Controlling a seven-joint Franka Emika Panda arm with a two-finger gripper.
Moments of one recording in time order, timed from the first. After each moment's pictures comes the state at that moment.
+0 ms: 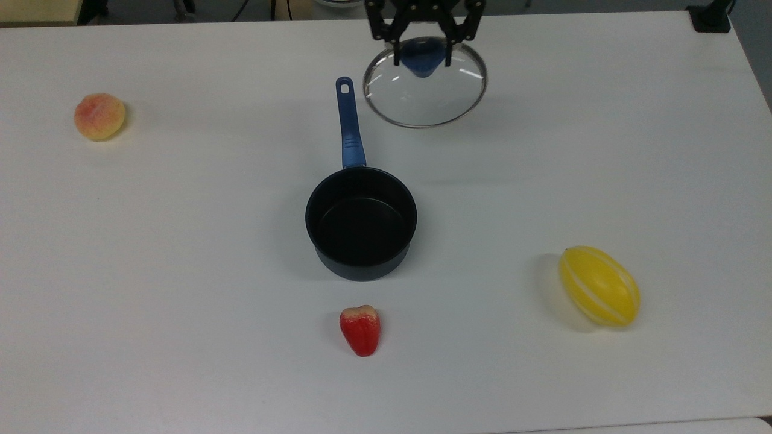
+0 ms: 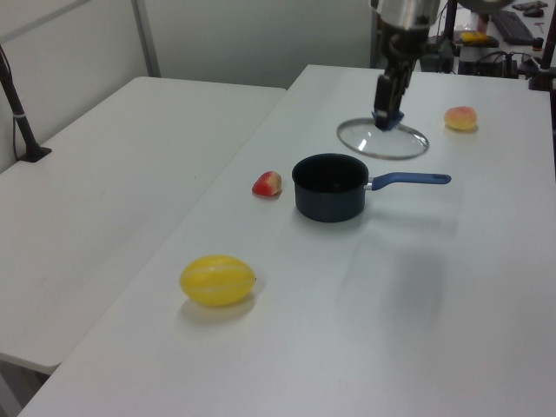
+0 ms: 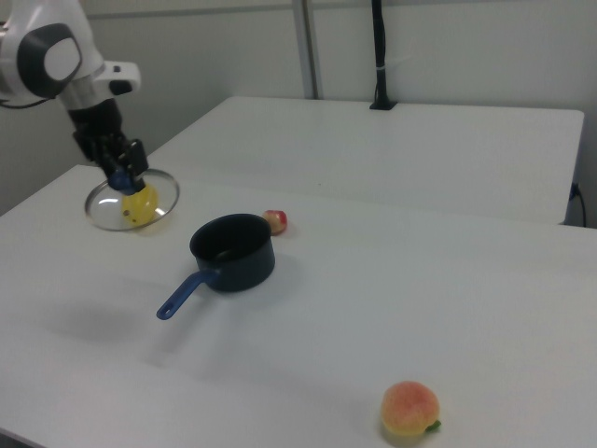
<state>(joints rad) 0.11 0.05 0.19 -1.68 0.01 1.87 0.30</state>
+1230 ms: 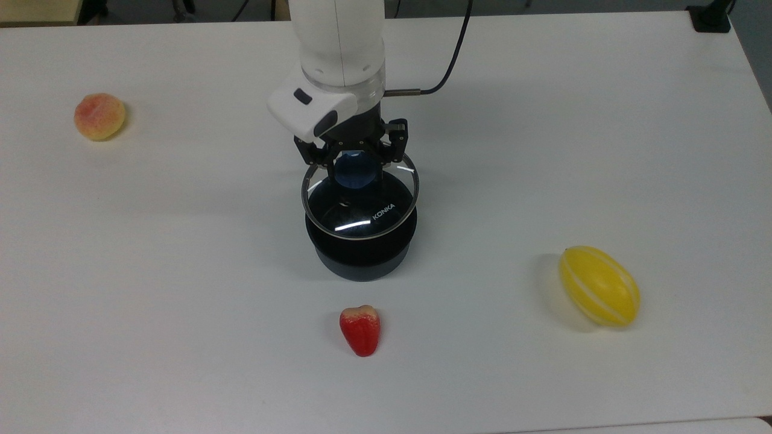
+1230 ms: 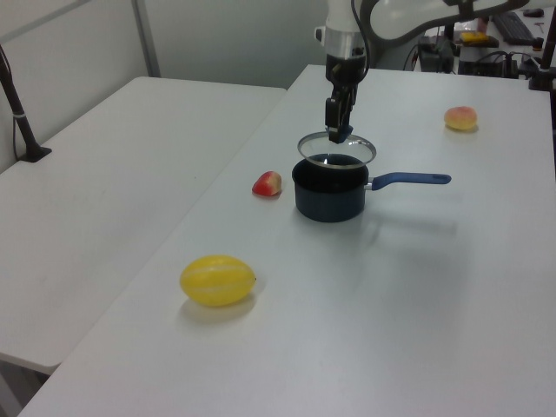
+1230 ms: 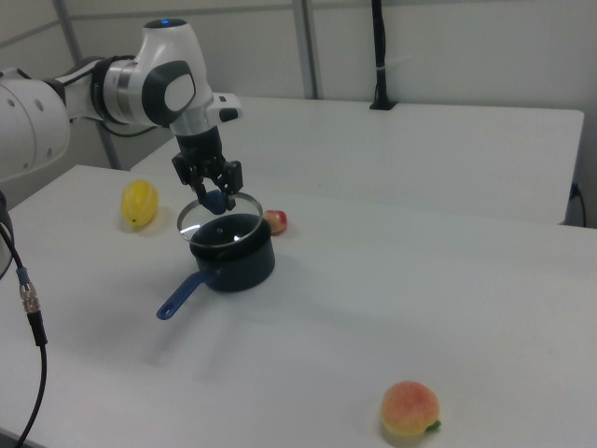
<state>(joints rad) 0.11 0.47 0.04 -1.32 -0.01 1.87 0.06</state>
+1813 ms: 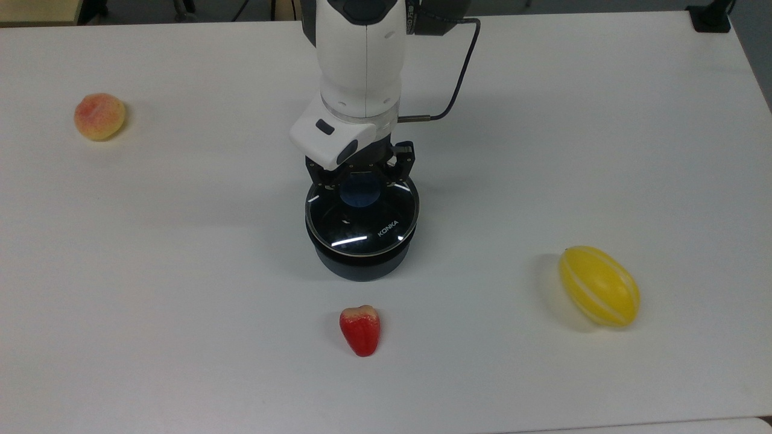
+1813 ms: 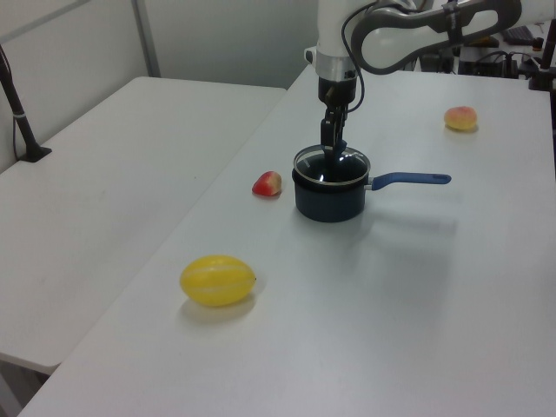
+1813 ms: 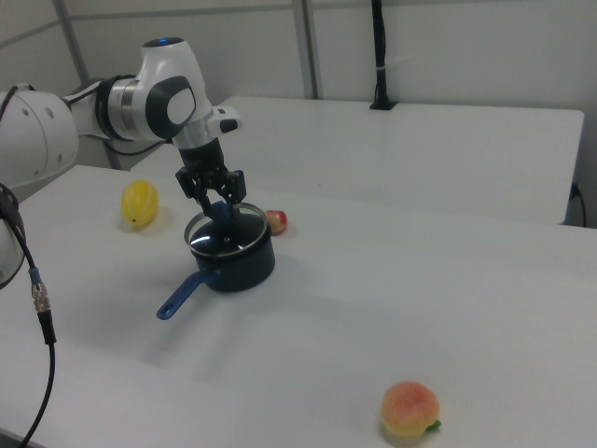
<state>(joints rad) 0.14 0.52 0.04 -1.32 -0.08 1.92 0.04</state>
